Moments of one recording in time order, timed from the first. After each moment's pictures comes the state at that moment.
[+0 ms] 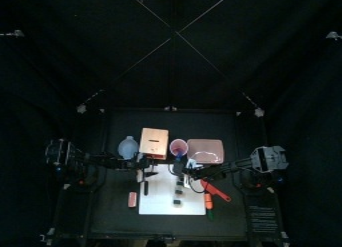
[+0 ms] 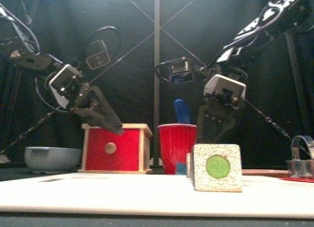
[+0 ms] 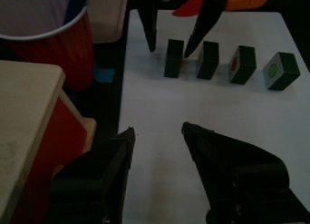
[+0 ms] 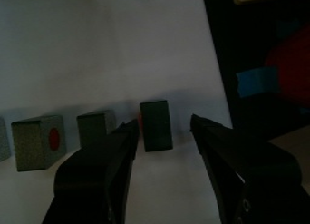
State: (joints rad) left arm 0.06 -0.09 1.01 0.01 -0.41 0.00; right arm 0.04 0.07 0.64 -0.45 0.34 0.64
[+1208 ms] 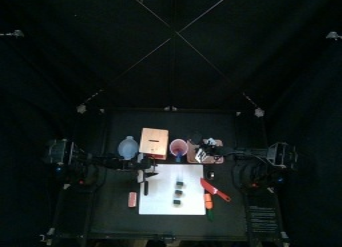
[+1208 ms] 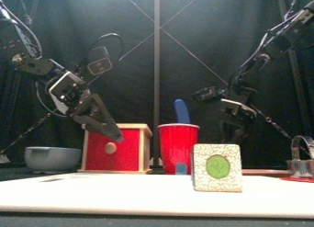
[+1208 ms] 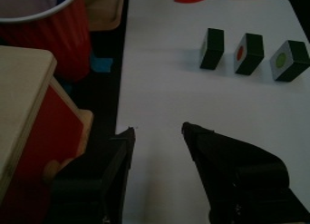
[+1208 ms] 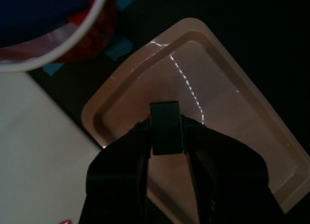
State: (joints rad) left arm 0.06 -0.05 1.00 0.01 -0.41 0.00; right arm -0.36 -0.13 0.82 -0.37 0.40 0.65
